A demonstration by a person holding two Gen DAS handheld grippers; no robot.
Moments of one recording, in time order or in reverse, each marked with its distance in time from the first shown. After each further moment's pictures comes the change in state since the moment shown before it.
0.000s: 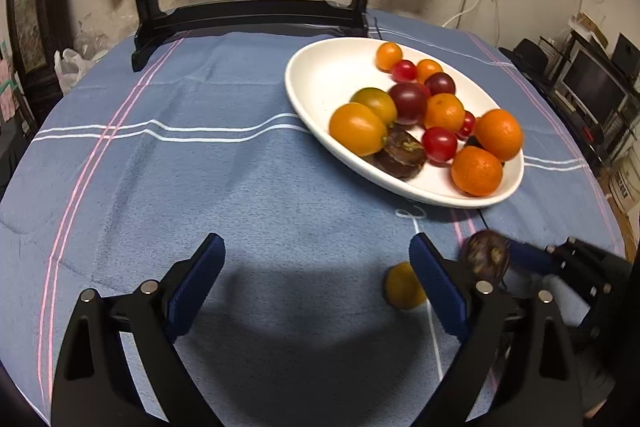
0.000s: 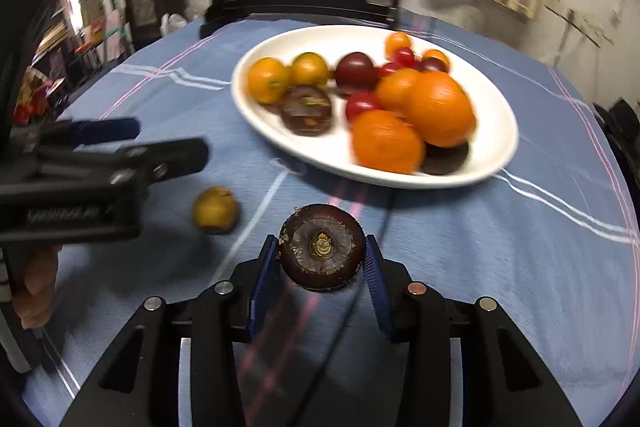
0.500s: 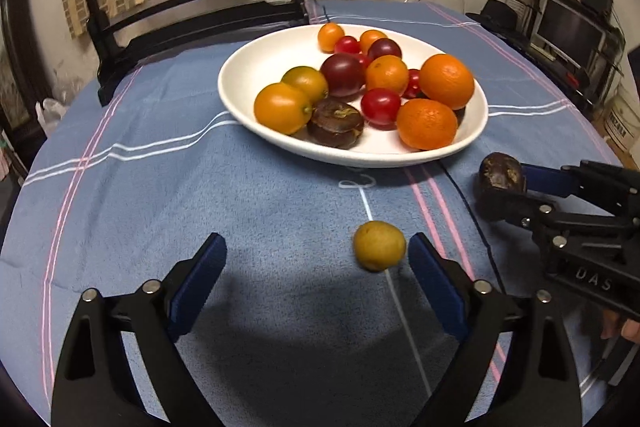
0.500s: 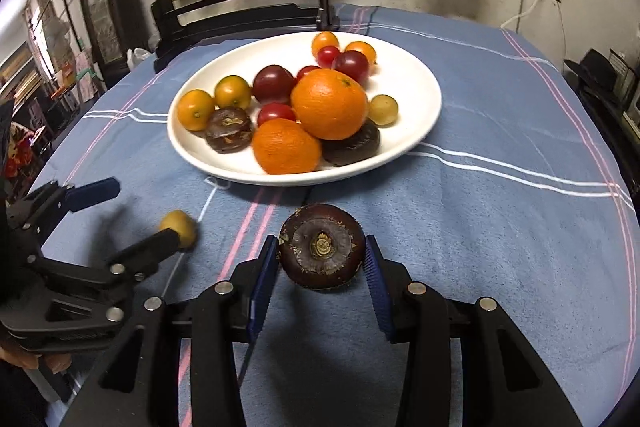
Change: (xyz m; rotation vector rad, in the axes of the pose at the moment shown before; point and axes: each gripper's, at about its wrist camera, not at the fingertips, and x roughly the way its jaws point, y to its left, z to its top) left arm 0.003 -0.045 -0.021 0.187 -0.012 -0.002; right arm -0.012 -0.041 -0.003 0.111 -0.014 -0.014
